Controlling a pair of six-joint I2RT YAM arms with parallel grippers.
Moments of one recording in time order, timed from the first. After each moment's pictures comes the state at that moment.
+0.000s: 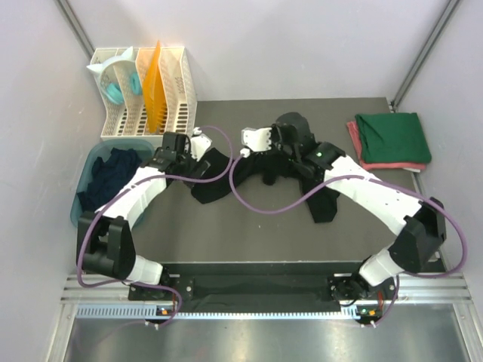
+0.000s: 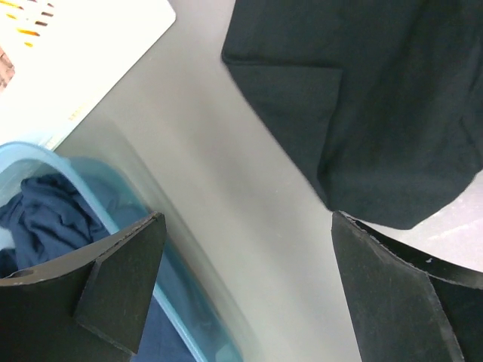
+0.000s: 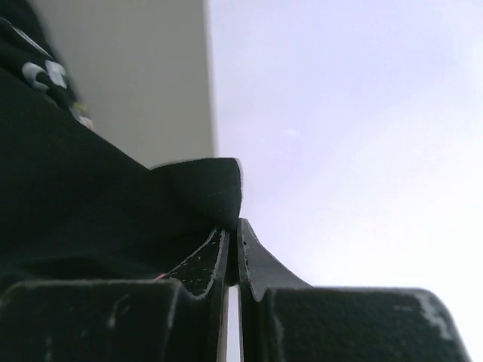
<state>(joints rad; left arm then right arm) -0.24 1.43 1.03 -0.43 -0.07 0.50 0.74 1.53 1.41 -0.36 0.34 -1.20</state>
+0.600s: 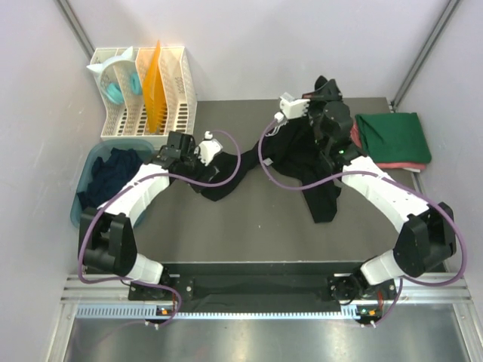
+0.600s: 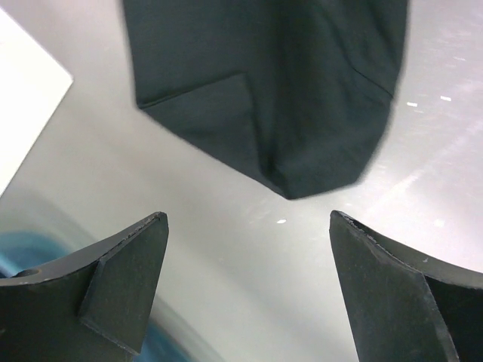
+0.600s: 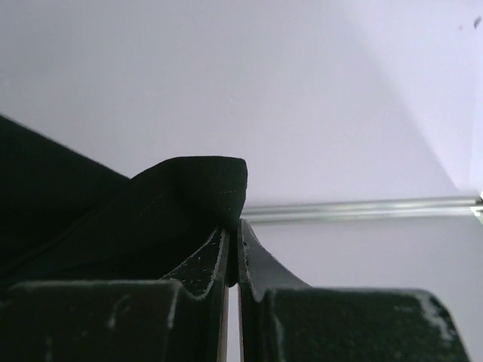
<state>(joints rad) -0.26 1.47 1.07 -0.52 0.17 0.55 0.49 1.45 1.21 0.34 0.44 -1.60</state>
